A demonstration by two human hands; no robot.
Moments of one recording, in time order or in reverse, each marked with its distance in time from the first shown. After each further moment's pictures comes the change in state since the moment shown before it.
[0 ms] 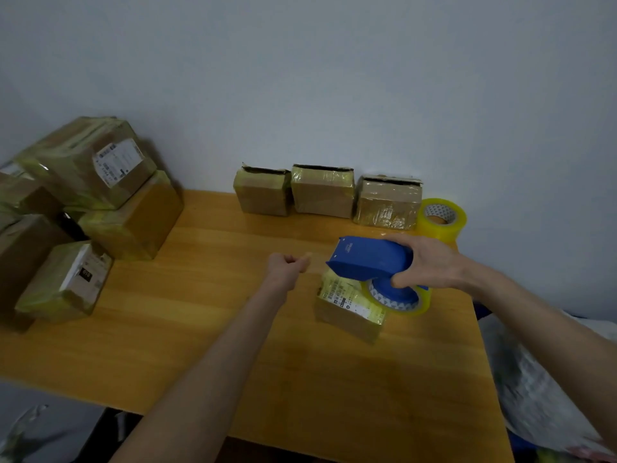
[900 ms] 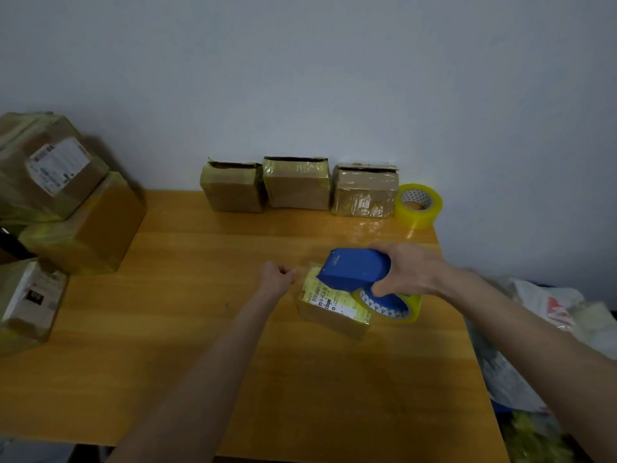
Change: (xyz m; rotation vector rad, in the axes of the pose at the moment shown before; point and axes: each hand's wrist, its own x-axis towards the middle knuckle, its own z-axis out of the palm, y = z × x) left_hand 0.041 -0.033 0.026 0.284 -0.089 0.009; right_hand 0.003 0.002 0.019 -0.114 -0.051 0.191
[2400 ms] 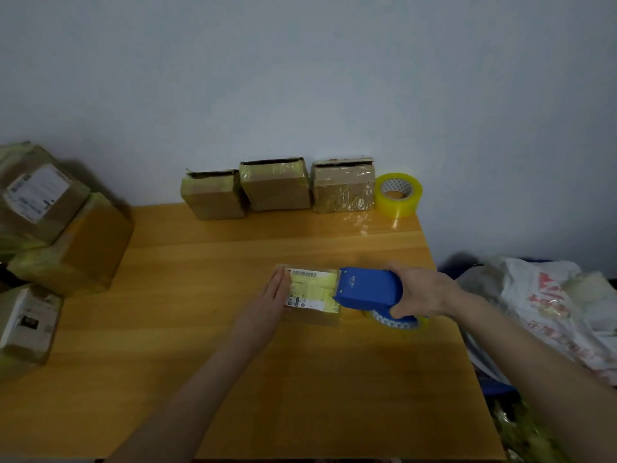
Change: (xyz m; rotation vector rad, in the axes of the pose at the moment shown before) left_hand -0.042 -0.042 0.005 1.072 -0.095 0.673; right_hand -0.026 0.081 0.035 -0.083 -0.085 0.100
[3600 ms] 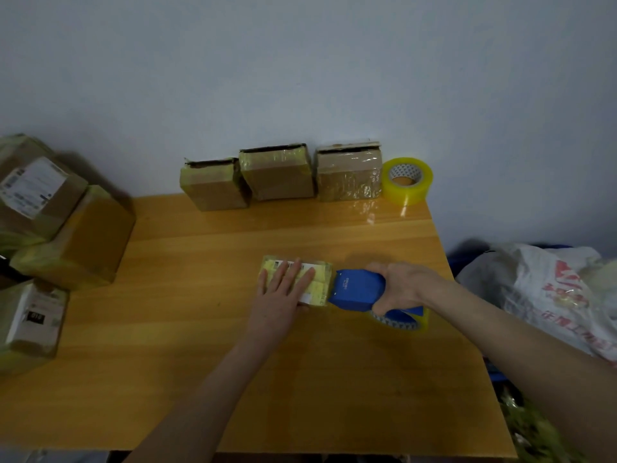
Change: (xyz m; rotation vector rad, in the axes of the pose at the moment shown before) left_hand 0.007 0.015 -0.003 0.128 0.003 0.004; right_hand 0.033 -0.025 0.008 0.008 -0.201 0.061
